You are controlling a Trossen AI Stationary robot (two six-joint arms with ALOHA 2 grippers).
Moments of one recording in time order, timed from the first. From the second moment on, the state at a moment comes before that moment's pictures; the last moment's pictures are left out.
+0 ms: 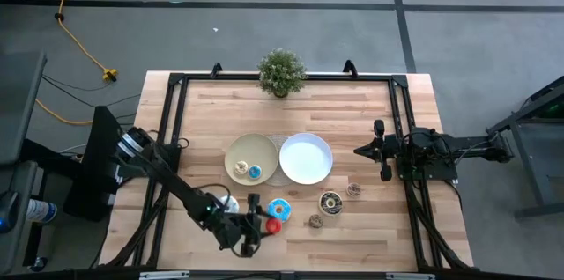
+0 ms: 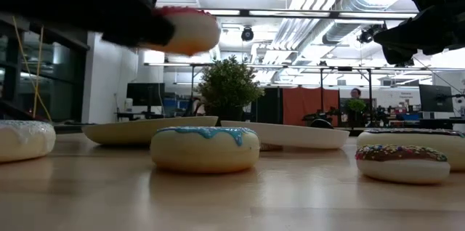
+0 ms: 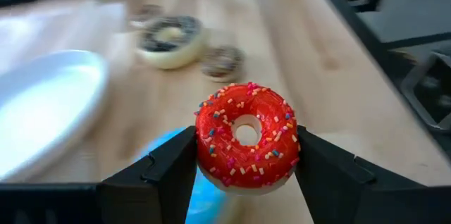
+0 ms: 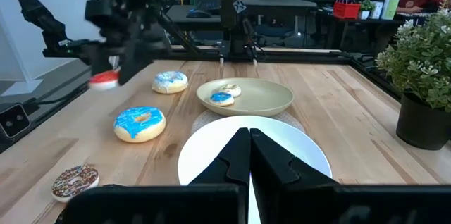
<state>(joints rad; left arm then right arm) -0.70 1.81 0.92 0.32 -0.63 -0.21 0.05 0.05 0.06 -0.09 0.02 0.00</state>
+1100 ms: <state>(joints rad) -0.45 1.29 0.91 -0.51 -0.74 -0.59 0.05 0.05 0.06 -0.09 0.02 0.00</state>
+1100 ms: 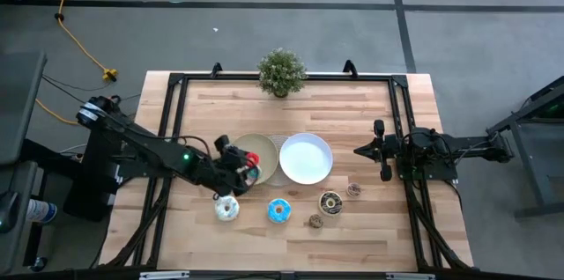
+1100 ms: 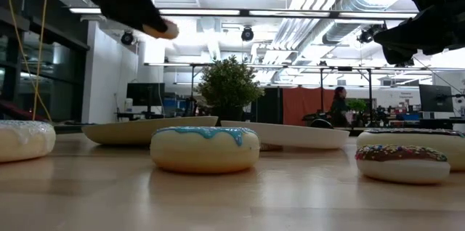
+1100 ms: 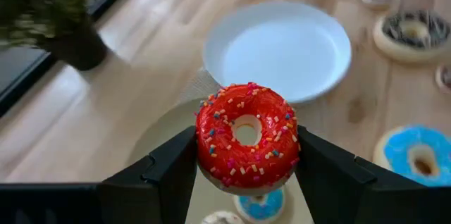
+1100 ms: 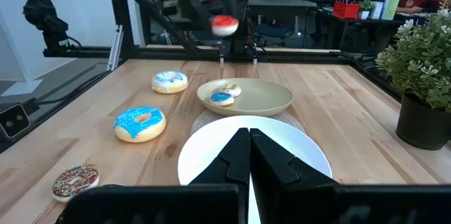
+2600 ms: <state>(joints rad) -0.24 1.25 0.37 -0.02 -0.62 -0.82 0.05 0.05 0.06 -0.09 0.02 0.00</state>
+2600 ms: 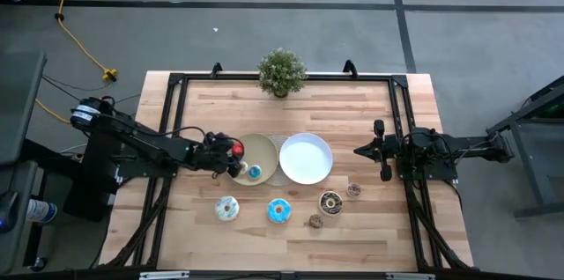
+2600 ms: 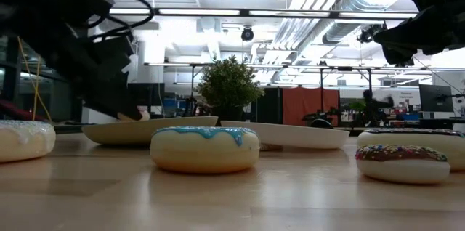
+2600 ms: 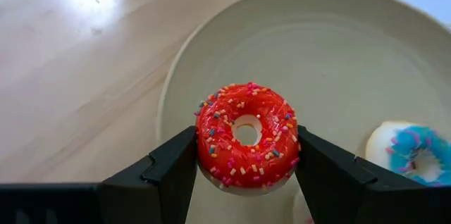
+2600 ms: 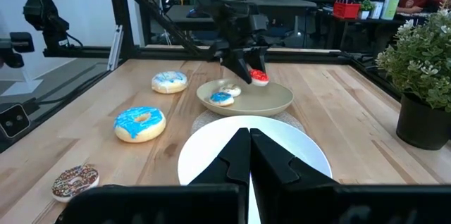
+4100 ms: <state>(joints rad) -0.24 1.24 0.35 0.11 -0.58 -0.60 0.05 0.05 0.06 -0.09 0.02 0.00</state>
